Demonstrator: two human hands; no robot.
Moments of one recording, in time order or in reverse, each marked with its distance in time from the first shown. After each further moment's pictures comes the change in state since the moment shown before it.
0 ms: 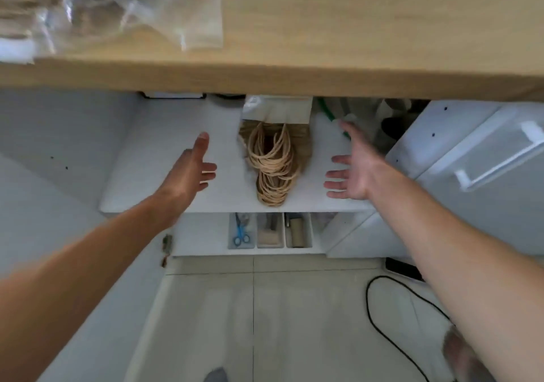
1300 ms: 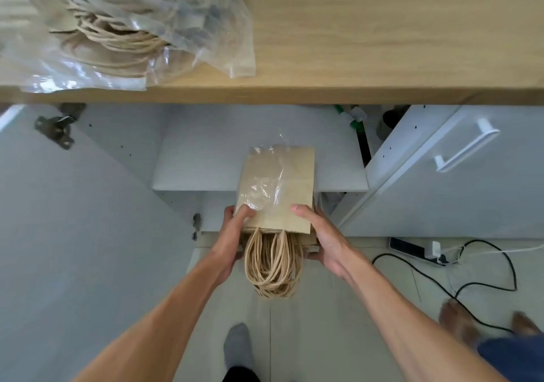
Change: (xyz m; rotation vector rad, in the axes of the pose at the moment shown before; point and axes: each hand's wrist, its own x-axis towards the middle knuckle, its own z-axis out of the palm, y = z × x) left_hand -0.136 -0.057 0.020 -0.188 -0.168 -0.309; right_hand -0.090 0.153 0.034 -0.096 -0.304 -0.096
